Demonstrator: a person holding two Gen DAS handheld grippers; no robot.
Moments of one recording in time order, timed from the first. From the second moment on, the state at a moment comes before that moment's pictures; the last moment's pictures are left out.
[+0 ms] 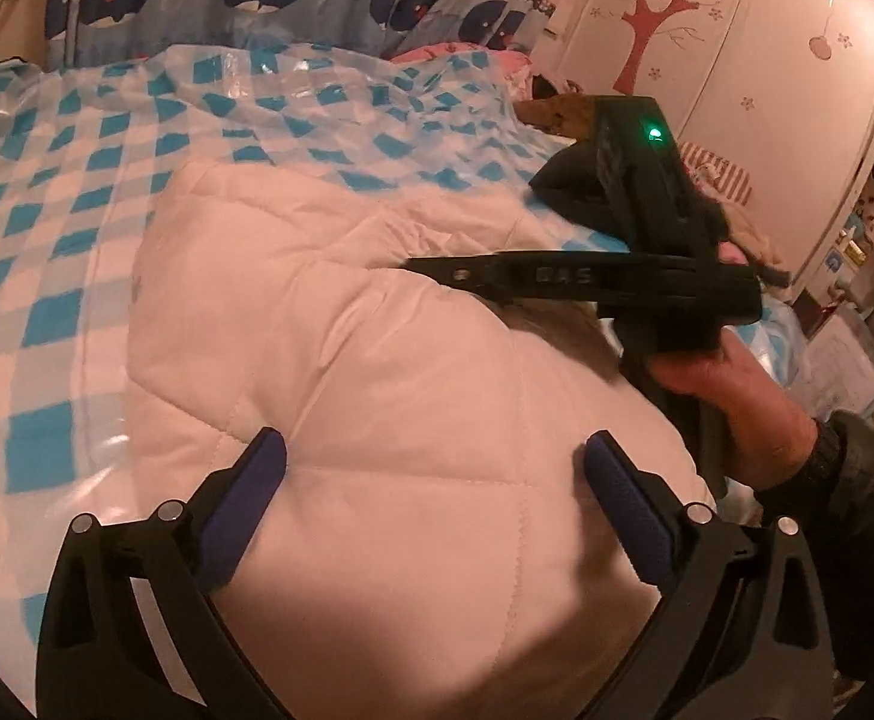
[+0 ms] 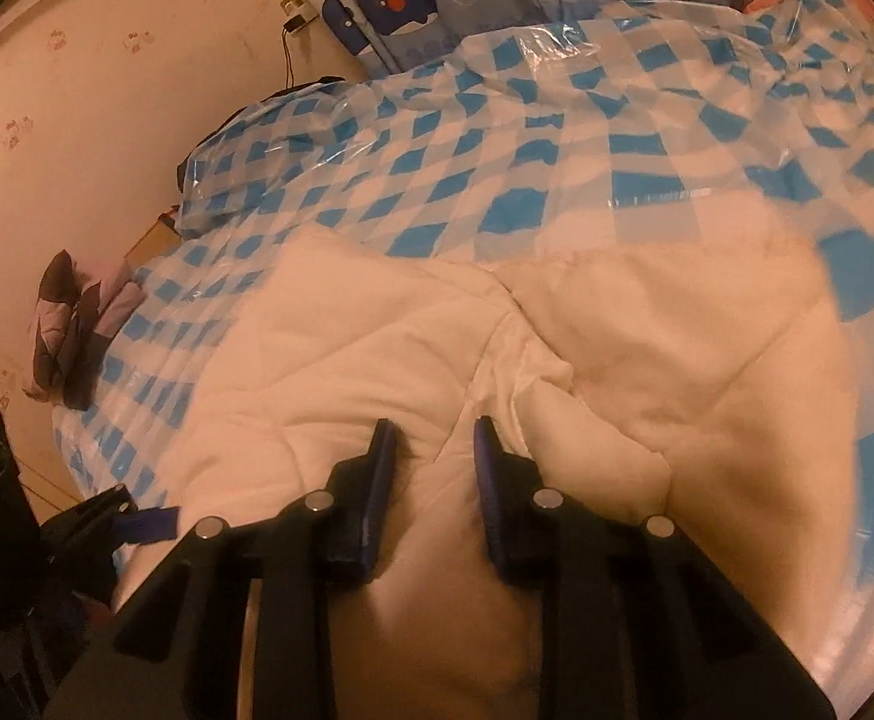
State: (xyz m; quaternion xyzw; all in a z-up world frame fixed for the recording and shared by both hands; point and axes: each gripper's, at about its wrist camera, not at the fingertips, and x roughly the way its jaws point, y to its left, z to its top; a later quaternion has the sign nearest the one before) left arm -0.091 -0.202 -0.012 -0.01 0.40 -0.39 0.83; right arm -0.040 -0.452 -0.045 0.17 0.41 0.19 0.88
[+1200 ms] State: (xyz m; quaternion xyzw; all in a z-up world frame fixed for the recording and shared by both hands) left arm -0.117 -0.277 -0.018 0.08 0.39 -0.41 0.82; right arm 0.038 -0.429 -0.036 0.07 0.54 0.14 0.83
